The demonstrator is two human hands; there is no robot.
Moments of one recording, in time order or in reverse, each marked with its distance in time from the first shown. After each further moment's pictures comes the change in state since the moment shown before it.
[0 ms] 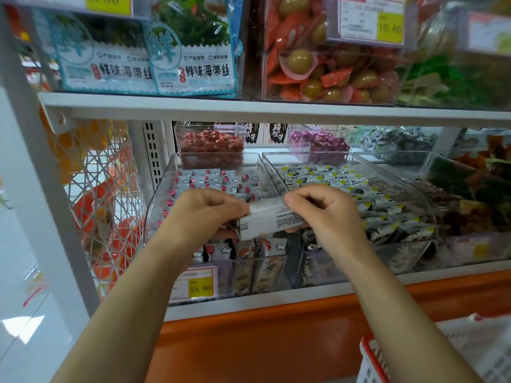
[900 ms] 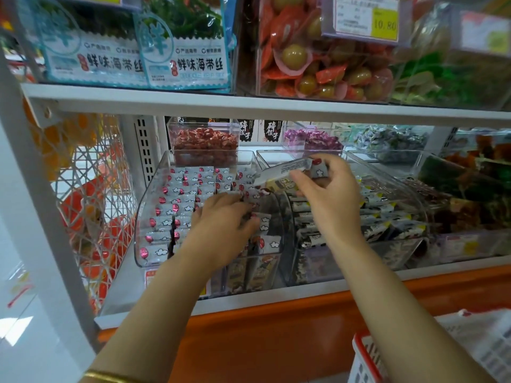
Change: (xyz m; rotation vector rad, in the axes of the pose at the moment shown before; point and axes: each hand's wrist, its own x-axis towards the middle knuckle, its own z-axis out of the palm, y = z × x) left_hand 0.030 -0.037 0.024 1.029 -0.005 0.250; right_hand 0.024 0.007 0.001 -0.090 0.301 0.032
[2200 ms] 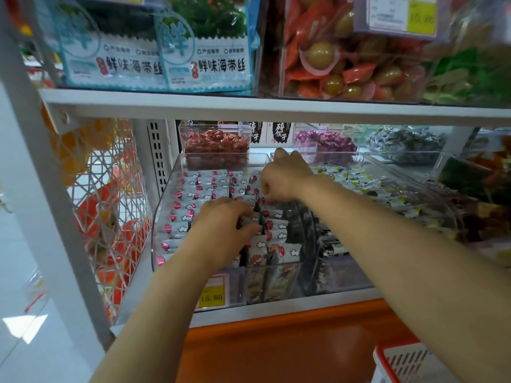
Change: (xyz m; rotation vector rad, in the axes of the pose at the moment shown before) left_hand 0.002 -0.020 -0.015 -0.106 0.025 -0.013; right_hand 0.074 -0.002 0.083 -1.221 -0.826 -0.453
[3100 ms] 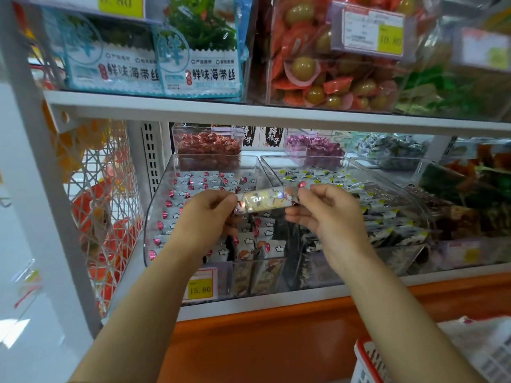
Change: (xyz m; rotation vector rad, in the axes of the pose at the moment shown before) left_hand -0.012 0.016 -0.009 -0.810 0.150 -0.251; right_hand -0.130 -0.015 0.010 1.824 0.606 0.416
